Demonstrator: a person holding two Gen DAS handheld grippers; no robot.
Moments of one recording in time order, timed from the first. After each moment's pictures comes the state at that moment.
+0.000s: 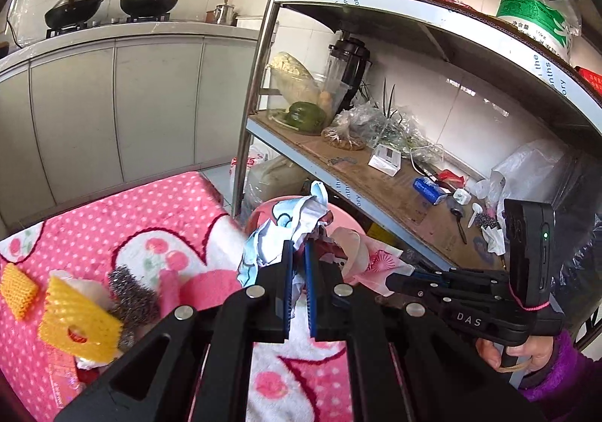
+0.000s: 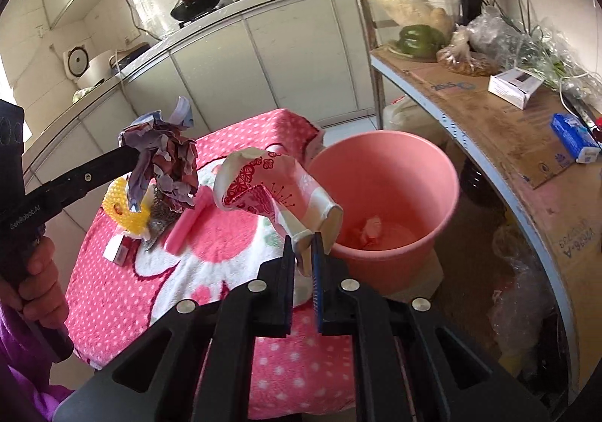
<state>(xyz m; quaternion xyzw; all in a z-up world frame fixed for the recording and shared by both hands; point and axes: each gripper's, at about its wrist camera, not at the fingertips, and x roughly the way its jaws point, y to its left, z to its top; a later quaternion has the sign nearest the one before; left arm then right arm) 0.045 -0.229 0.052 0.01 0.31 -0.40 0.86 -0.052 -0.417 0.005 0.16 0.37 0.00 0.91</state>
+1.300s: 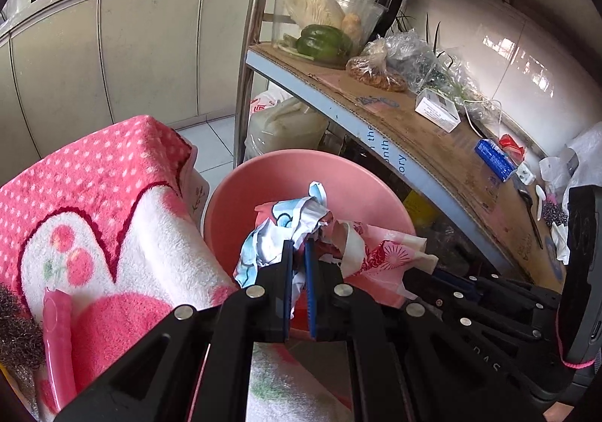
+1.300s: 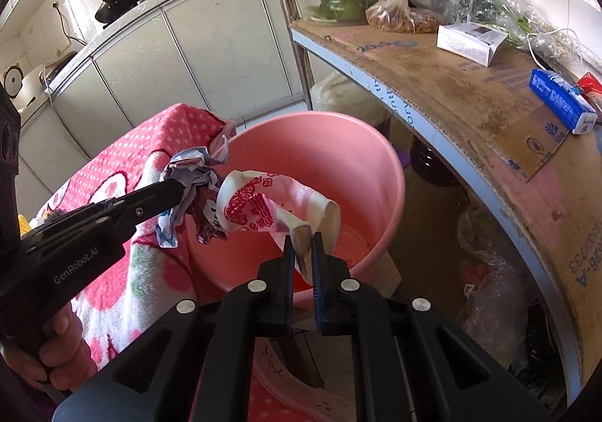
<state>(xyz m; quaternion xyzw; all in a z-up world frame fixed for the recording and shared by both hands) 0.113 -0.360 -0.050 0.05 0.40 -0.34 0.85 0.010 -0.472 -0.061 0.17 0.41 -0.11 0.89</state>
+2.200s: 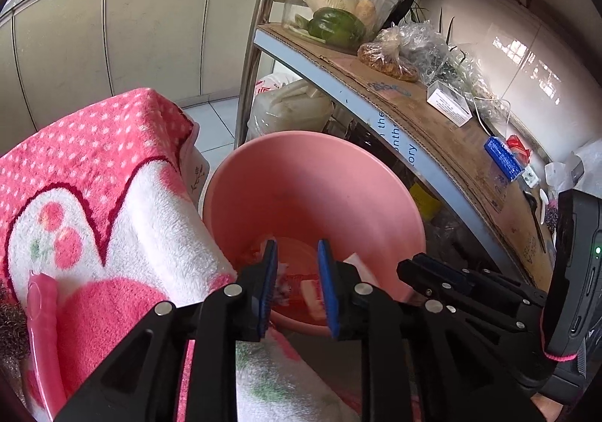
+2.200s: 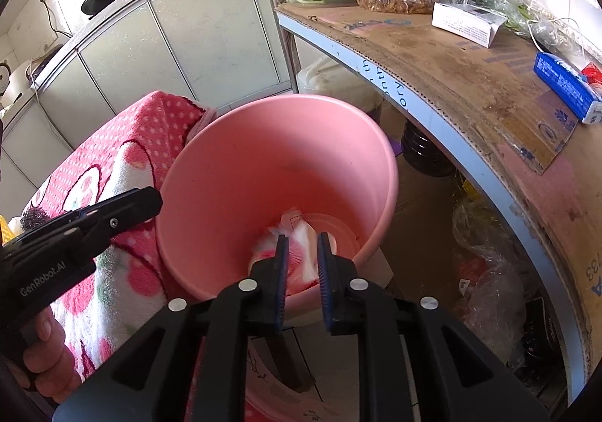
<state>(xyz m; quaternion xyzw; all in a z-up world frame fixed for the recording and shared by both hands) 0.122 -0.357 -0.059 0.03 0.43 -0.34 0.83 0.022 -0.482 -0.080 0.17 0.43 -0.12 0.88</state>
